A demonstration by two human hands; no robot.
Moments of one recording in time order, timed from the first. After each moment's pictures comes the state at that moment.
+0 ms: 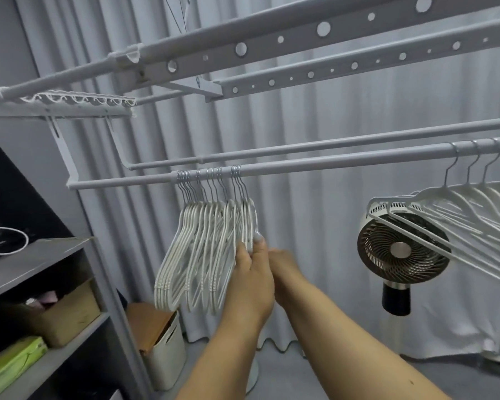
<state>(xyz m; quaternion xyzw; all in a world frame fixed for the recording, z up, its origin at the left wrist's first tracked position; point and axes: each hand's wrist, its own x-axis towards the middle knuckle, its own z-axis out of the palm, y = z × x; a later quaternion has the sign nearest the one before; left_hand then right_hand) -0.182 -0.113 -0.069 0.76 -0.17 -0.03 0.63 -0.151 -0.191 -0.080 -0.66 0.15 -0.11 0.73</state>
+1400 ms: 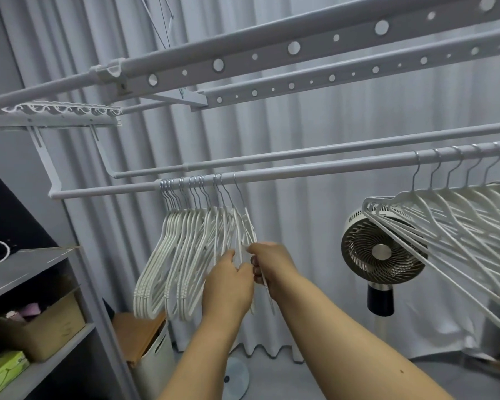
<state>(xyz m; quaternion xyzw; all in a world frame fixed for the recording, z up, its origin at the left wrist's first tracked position) -0.169 -0.120 -0.074 0.87 -0.15 0.05 0.47 -0.148 -0.224 -0.079 -0.60 0.17 -0.16 0.76</state>
